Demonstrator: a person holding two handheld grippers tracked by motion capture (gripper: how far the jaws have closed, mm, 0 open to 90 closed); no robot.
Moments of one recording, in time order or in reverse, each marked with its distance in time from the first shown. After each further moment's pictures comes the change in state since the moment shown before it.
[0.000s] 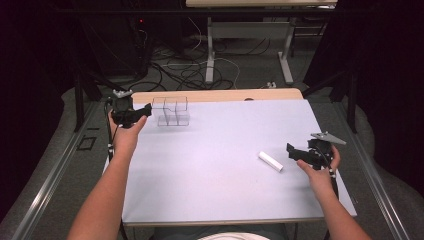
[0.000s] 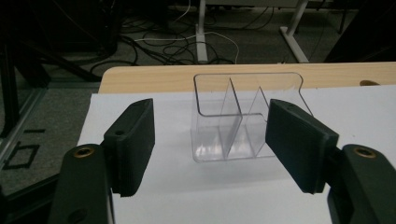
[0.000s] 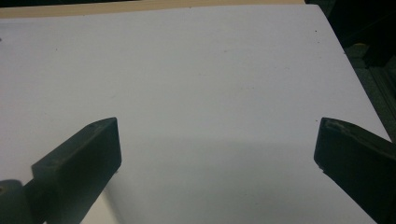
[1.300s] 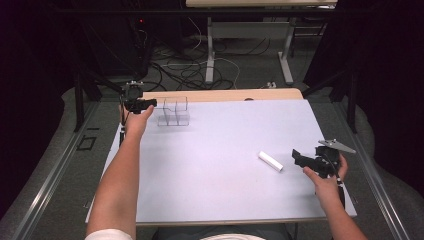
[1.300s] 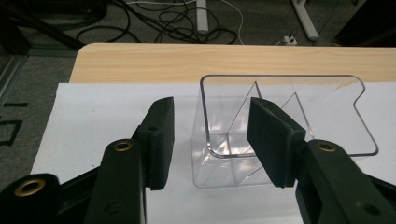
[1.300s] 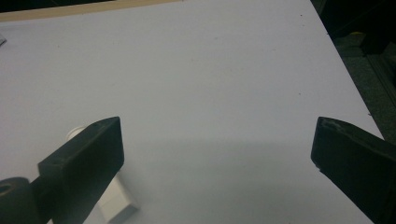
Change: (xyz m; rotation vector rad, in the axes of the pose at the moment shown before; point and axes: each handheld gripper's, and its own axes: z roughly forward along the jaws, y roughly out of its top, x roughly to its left) left arm 0.011 0.015 0.083 0.165 -0.016 -0.036; right arm -0.008 -0.013 -0.023 0.005 -0.005 0.050
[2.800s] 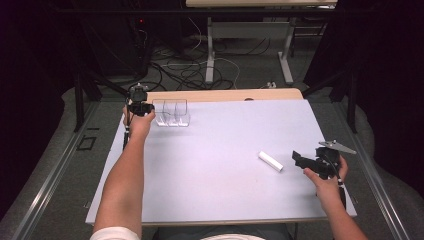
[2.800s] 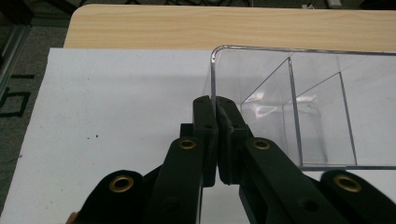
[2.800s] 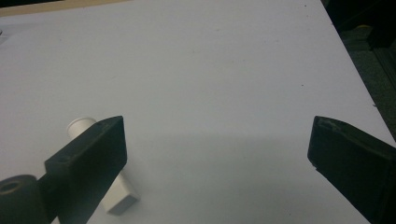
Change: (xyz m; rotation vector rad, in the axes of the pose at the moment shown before) left arm -0.006 -0.007 0.015 0.124 0.039 -0.013; right arm -0.003 -0.003 0.001 0.015 0.018 -0.002
